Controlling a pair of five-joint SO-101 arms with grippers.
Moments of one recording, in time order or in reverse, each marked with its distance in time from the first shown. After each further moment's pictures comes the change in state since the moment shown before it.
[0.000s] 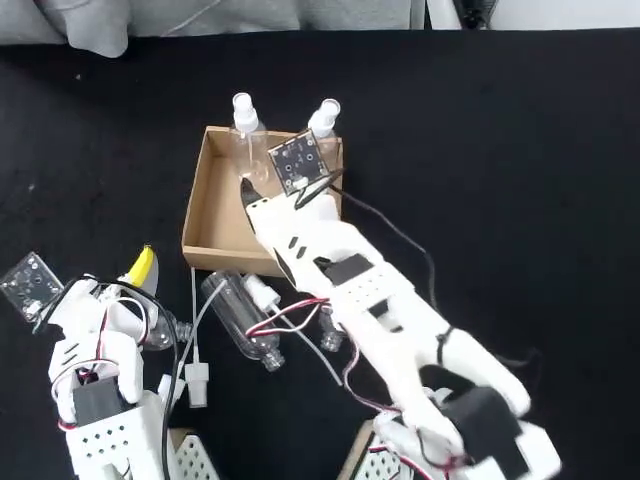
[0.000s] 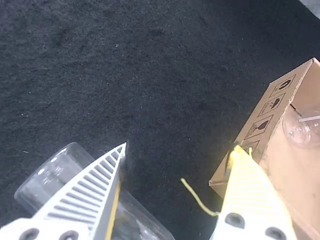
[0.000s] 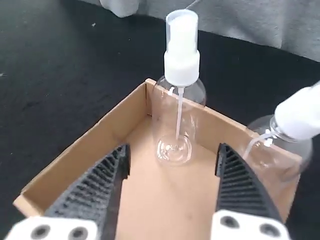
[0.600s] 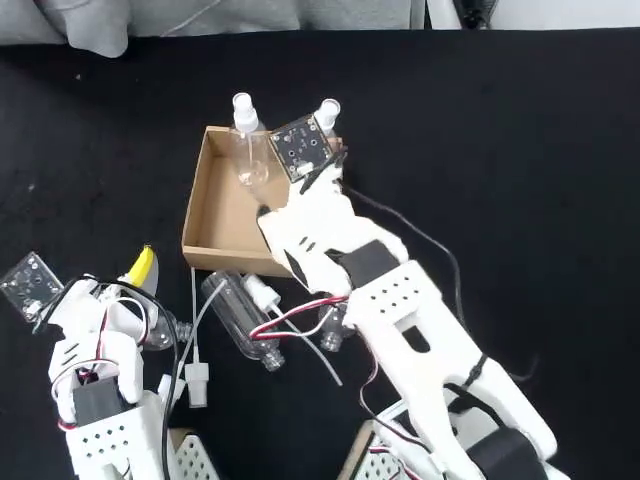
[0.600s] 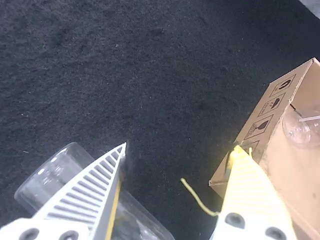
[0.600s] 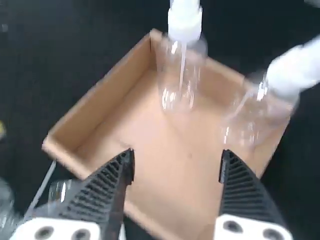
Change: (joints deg) left arm 0.0 0.0 0.0 0.0 0.0; right arm 0.0 -11.2 -11.3 41.2 0.0
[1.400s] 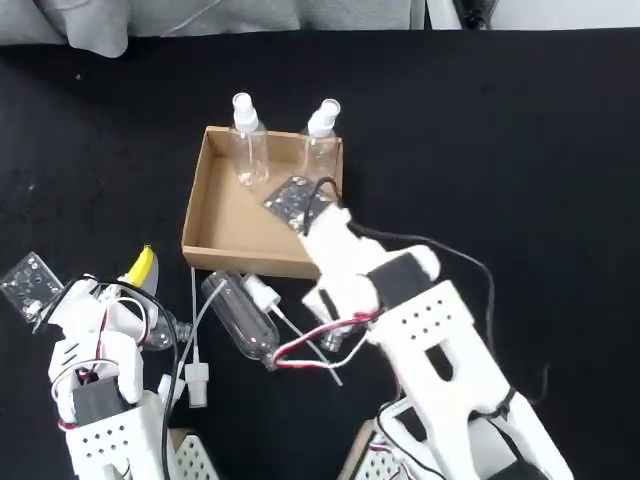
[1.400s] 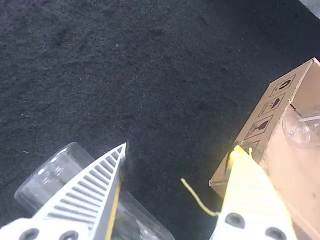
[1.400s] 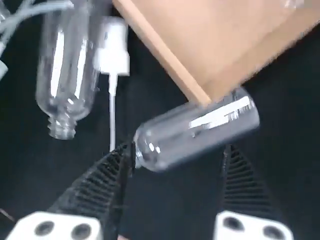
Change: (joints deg) left arm 0.0 0.0 0.0 0.0 0.0; right arm 3.0 -10.2 -0.9 39.1 16.9
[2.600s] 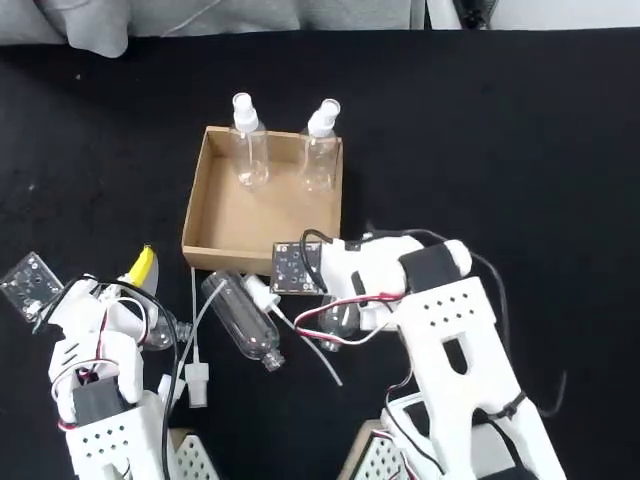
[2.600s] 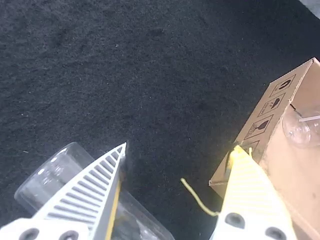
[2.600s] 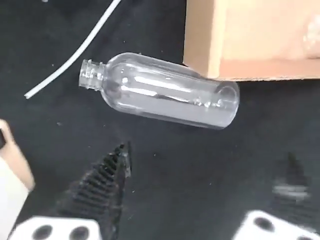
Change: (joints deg) left arm 0.0 0.0 0.0 0.0 0.0; right arm 10.4 0.0 2.6 1.1 55.3
